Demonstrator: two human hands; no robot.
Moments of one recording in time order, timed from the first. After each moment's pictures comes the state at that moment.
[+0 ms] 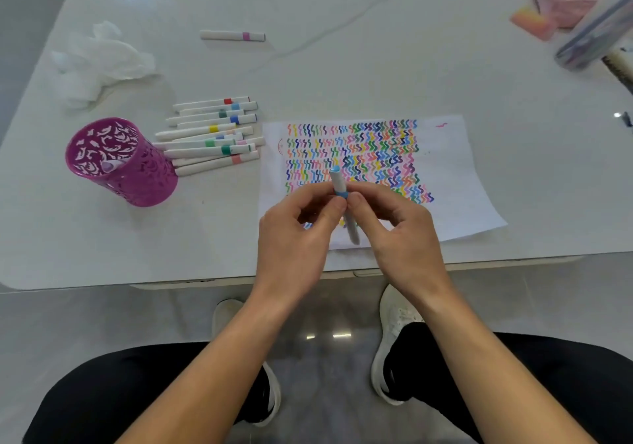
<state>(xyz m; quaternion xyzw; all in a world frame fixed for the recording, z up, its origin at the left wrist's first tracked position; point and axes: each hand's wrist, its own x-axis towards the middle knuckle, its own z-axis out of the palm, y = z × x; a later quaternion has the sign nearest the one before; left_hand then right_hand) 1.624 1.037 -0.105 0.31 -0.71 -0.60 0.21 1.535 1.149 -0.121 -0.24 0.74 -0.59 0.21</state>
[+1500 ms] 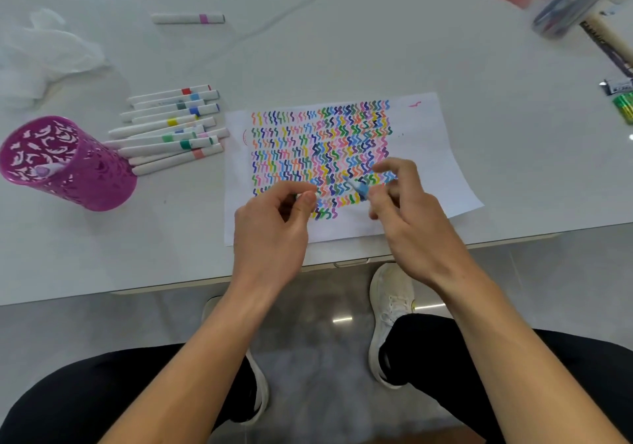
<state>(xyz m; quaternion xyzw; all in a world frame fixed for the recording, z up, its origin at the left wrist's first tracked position) 1.609 1.043 -0.121 0.37 -0.77 -0.49 0.16 1.499 1.193 -0.117 -0.26 0.85 -0.39 0.24</state>
